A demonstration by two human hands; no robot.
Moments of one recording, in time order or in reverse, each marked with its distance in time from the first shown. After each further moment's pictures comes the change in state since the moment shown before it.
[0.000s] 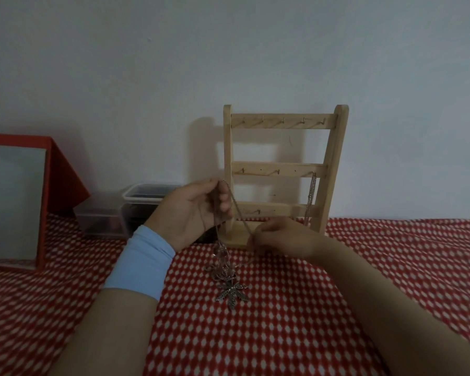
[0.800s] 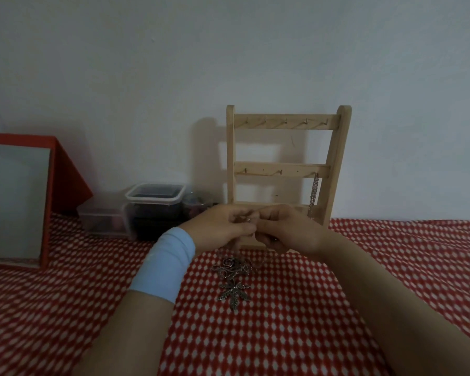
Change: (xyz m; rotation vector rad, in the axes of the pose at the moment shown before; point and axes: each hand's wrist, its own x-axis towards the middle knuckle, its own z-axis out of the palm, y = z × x) left_hand 0.006 -0.021 0.011 1.090 -0.024 -0.190; right_hand -0.013 -0.028 -0.003 0.309 -0.048 -0.160
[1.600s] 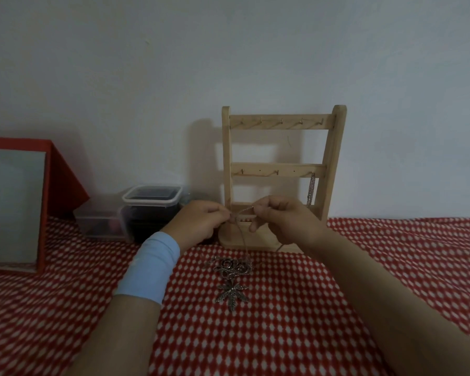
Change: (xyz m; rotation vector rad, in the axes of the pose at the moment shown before) left_hand 0.000 -0.014 -0.013 -0.097 0.268 -0.072; right_hand 0.006 0.007 -0.006 0.103 0.258 -0.012
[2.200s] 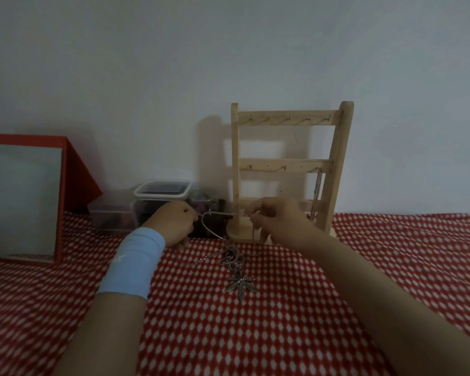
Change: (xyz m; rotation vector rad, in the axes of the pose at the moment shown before) left_hand -0.010 -0.029 -0.041 0.262 0.150 -0.203; right_hand -0.005 -0.001 0.028 -0.350 0.072 -0.033
